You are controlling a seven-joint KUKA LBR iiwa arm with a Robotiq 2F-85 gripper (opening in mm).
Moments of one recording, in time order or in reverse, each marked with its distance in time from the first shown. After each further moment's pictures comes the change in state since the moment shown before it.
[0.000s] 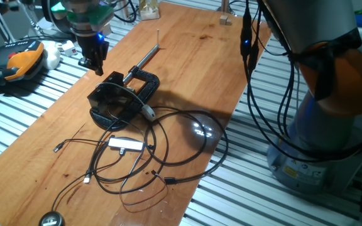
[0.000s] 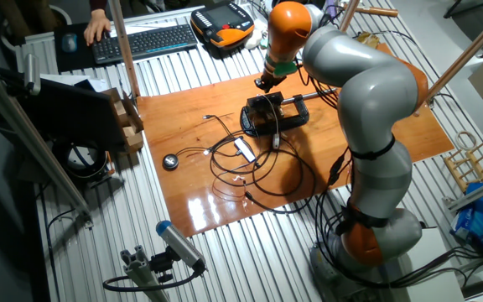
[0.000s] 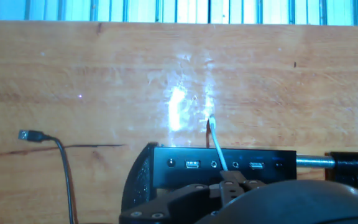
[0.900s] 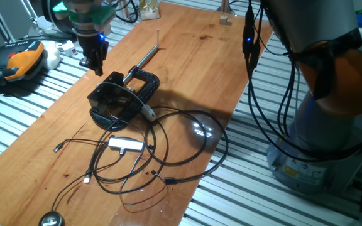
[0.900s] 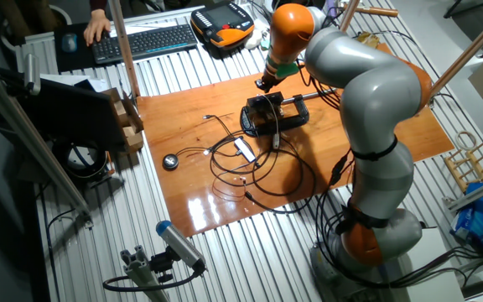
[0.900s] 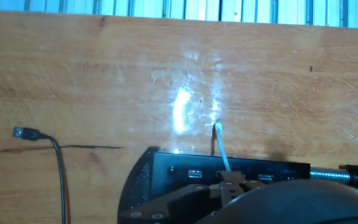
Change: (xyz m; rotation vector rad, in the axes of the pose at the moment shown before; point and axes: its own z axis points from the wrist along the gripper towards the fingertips) arm -0.005 0.001 0.004 -0.031 -0.040 -0.063
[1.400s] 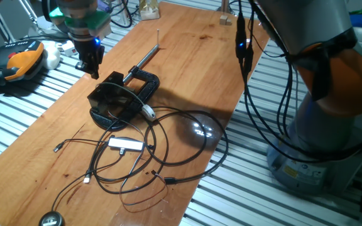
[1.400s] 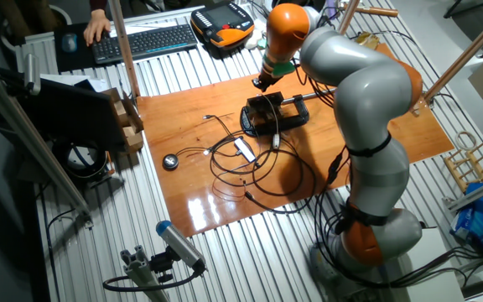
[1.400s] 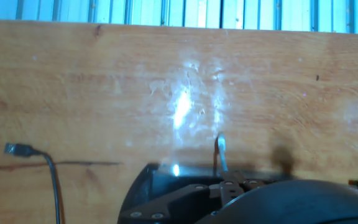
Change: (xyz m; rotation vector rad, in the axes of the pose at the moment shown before) arm -0.019 -0.001 0.026 -0.019 0.004 0.007
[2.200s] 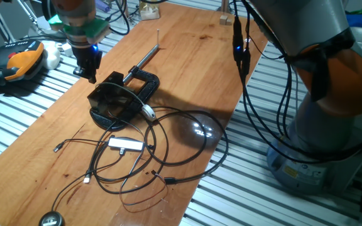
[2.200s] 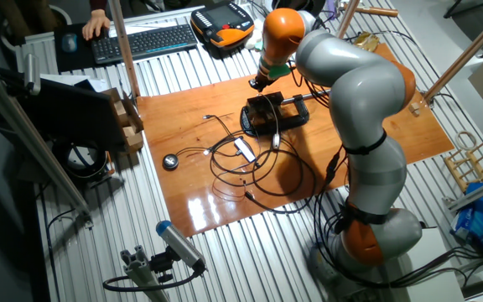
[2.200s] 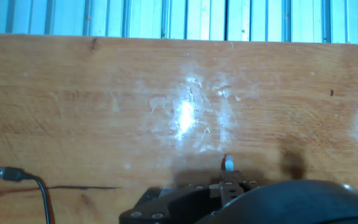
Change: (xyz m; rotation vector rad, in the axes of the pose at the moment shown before) arm -0.009 0.003 0.016 -0.004 -0.045 0.019
